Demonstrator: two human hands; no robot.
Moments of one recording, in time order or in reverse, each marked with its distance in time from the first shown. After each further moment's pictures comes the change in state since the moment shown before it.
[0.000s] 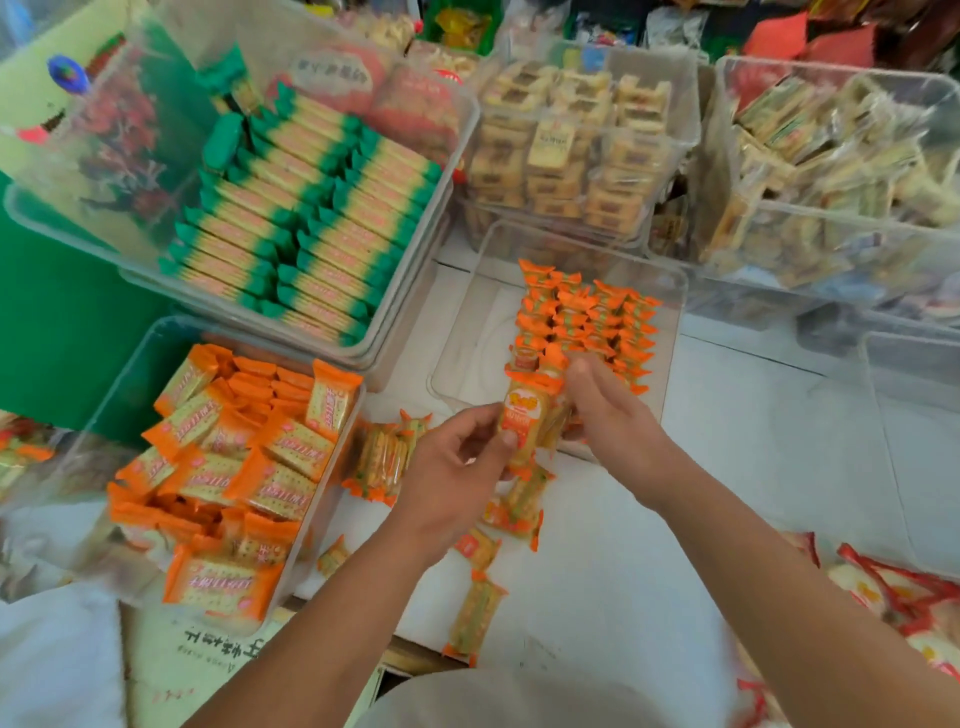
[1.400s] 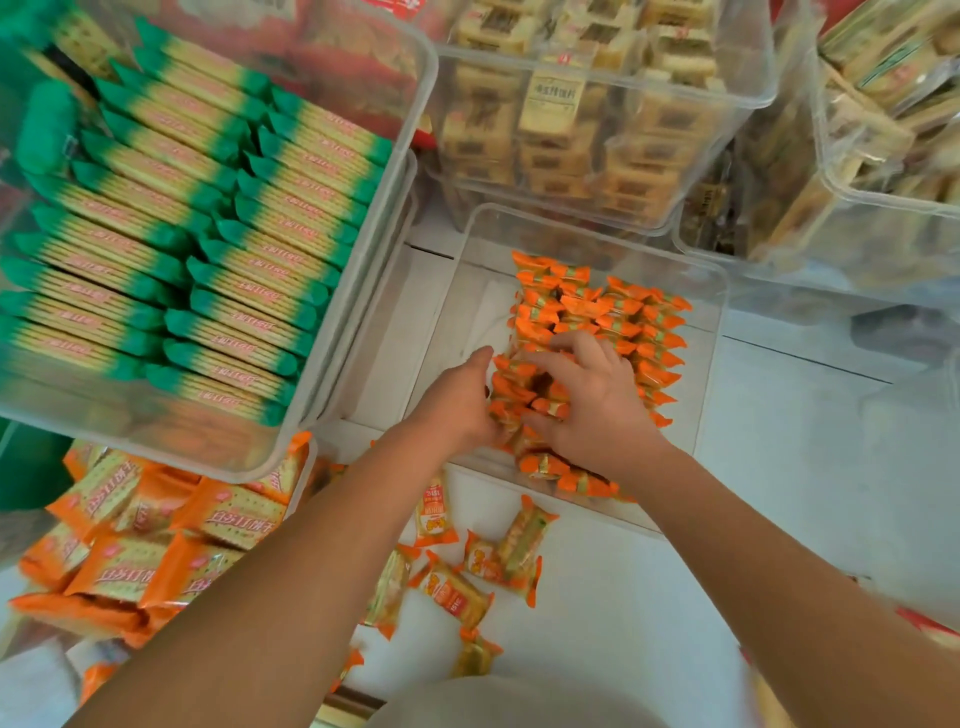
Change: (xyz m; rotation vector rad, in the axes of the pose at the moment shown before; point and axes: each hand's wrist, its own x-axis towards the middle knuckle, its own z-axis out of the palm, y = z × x) left_hand 0.198 -0.030 0.011 0.944 -0.320 -0.186; right_hand 0.142 0.080 -0.013 -0.865 0.072 -0.369
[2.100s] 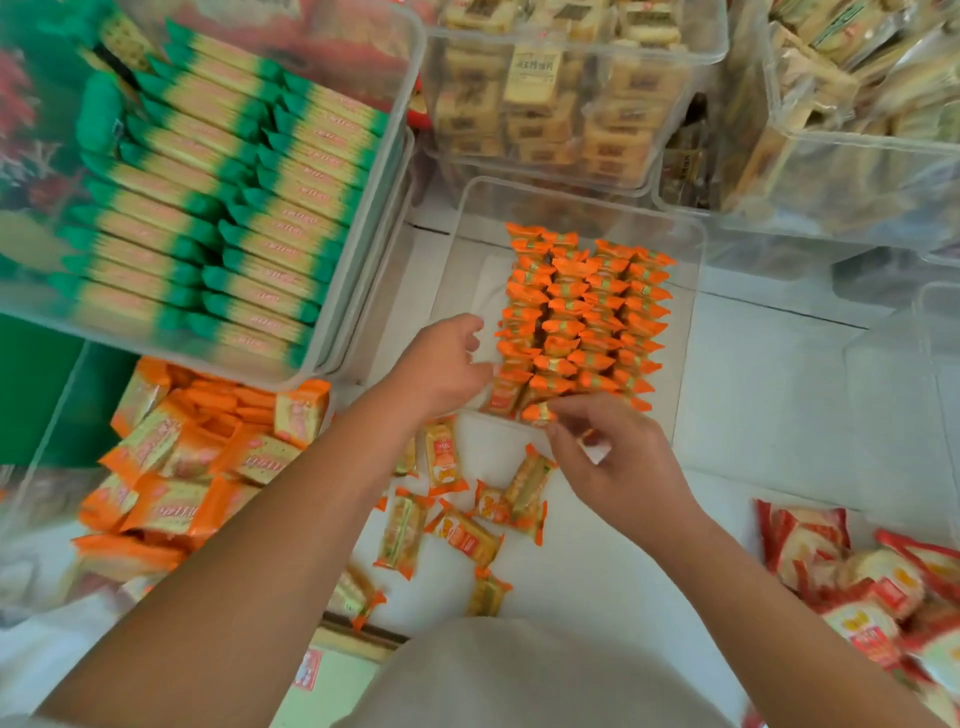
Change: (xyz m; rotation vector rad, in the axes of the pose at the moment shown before) left_hand -0.049 -0.005 -0.017 -0.140 0.109 0.010; right_hand -0.120 -0.048 -0.017 0.495 0.165 0.158
